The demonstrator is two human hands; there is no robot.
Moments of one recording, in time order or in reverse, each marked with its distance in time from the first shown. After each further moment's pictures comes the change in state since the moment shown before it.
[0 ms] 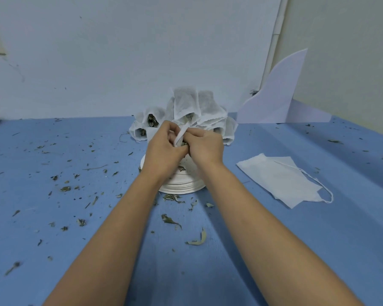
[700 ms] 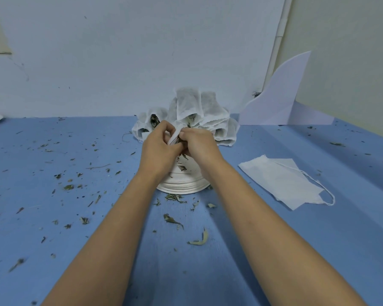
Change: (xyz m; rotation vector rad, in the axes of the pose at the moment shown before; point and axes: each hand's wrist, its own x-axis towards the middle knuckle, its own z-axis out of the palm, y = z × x) left_hand 0.002 -0.004 -0.009 0.039 0.069 0.023; right_hand -0.001 -0.009 0.003 -0.080 -0.240 -0.017
